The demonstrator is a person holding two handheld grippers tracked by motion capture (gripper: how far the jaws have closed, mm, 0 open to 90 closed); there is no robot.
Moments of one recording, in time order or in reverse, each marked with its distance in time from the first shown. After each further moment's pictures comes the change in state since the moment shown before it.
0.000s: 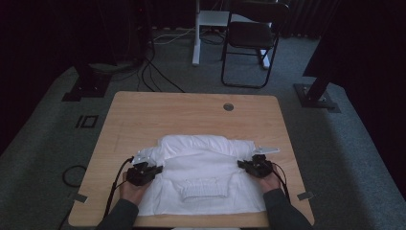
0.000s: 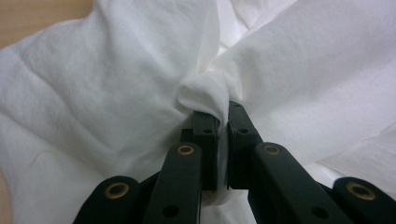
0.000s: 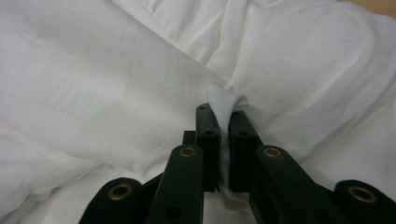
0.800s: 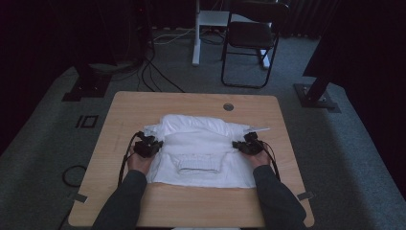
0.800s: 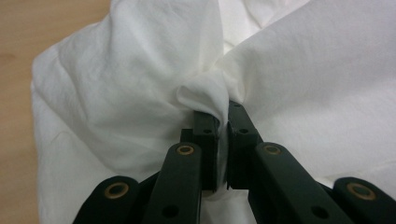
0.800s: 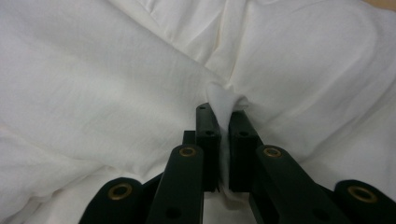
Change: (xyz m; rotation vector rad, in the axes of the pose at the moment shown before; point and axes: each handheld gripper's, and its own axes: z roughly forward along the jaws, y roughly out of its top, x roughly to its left) left arm 0.044 0.070 0.052 0.033 0.203 0.034; right arm -0.034 0.060 0.049 0.015 -0.041 0.061
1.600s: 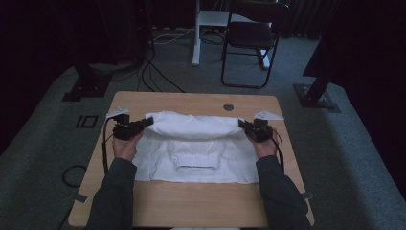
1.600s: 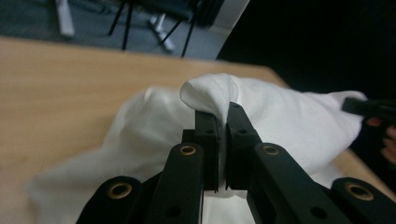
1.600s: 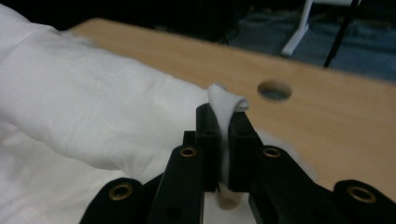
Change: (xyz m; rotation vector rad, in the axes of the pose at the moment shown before) left arm 0.044 0.047 -0.090 -0.365 -0.316 -0.265; right arm 0.018 0.052 -0.066 -0.308 -0.095 -0.098
